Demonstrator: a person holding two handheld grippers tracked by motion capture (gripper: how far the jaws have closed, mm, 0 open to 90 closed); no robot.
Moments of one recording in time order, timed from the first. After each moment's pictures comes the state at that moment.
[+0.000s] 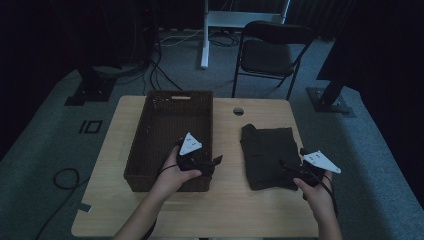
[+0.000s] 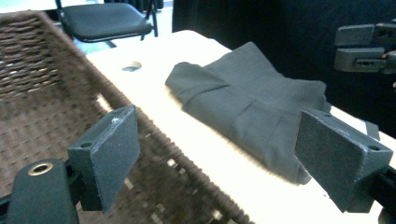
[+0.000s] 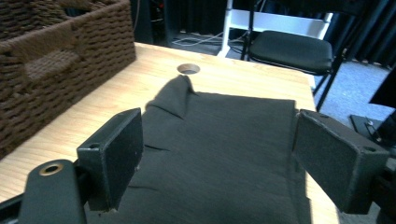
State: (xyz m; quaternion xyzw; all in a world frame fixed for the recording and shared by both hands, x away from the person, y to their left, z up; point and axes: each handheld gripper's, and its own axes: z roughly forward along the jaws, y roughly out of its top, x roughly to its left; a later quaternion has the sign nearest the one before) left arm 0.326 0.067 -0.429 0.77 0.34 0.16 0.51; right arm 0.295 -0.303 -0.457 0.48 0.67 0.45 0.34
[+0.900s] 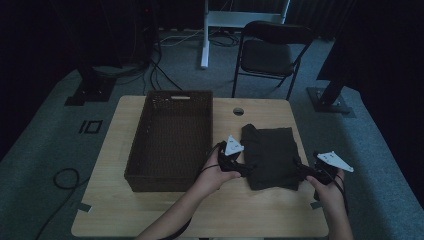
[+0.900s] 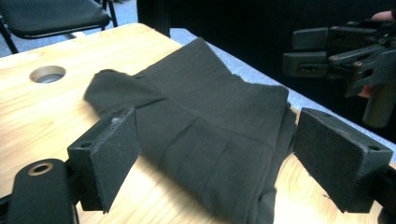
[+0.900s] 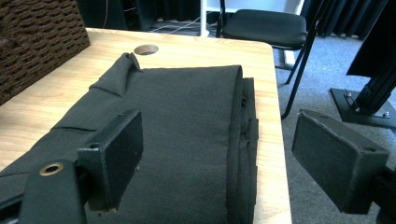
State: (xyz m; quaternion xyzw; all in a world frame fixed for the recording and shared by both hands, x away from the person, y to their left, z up) left arm 0.334 -0.041 -0.444 0.79 0.31 0.12 0.51; right arm 0.309 -0.352 -0.481 0.53 0.65 0.43 0.34
